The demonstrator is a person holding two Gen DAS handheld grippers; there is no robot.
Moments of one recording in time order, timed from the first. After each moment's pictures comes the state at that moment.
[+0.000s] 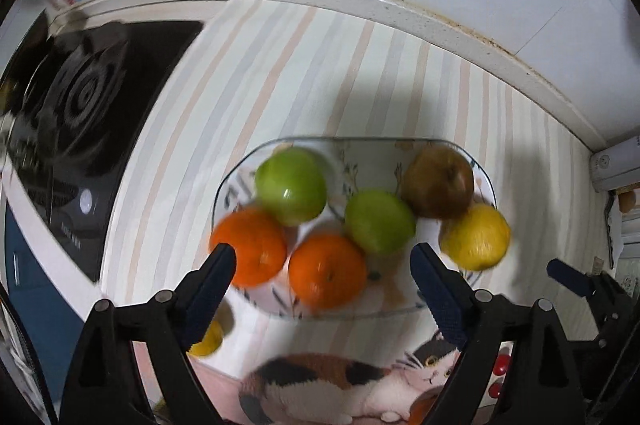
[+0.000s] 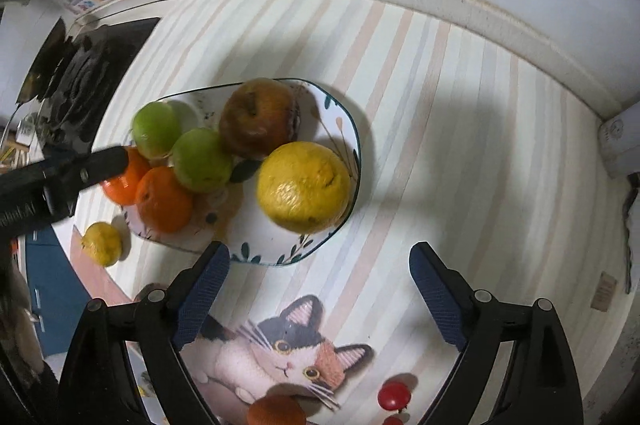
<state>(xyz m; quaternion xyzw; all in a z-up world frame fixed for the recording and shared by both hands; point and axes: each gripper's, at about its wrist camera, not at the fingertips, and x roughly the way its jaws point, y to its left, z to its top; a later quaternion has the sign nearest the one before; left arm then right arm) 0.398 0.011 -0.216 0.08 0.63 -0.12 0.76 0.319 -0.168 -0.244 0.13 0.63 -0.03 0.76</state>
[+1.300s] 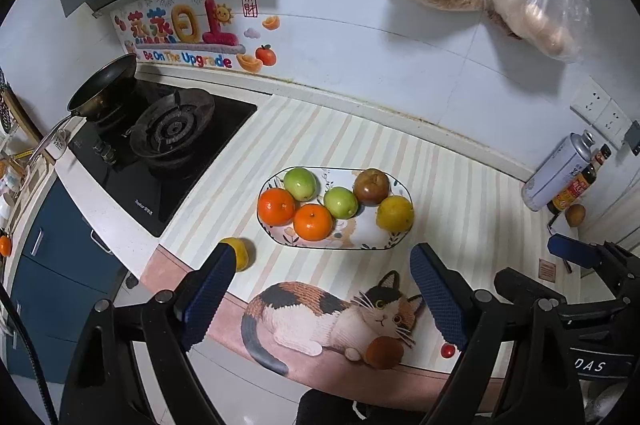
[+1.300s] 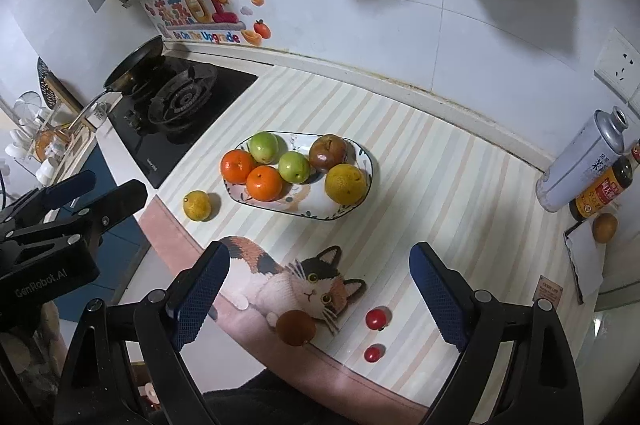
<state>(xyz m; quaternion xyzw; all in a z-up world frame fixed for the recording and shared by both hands) 0.215 0.029 -0.048 0.05 0.48 -0.10 0.87 0.174 -0.157 -0.056 0.08 0.52 0.04 0.85</state>
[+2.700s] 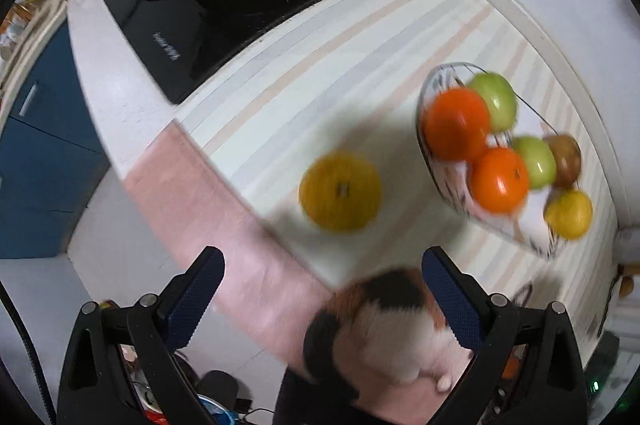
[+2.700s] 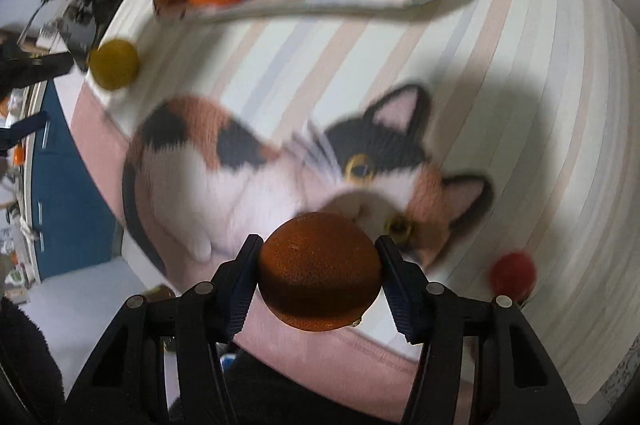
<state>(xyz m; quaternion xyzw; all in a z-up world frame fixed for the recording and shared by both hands) 0.336 0.164 -0.260 -0.07 0.66 0.04 0.75 0.224 -0.083 -0.316 0.11 0.71 0.05 0.69</state>
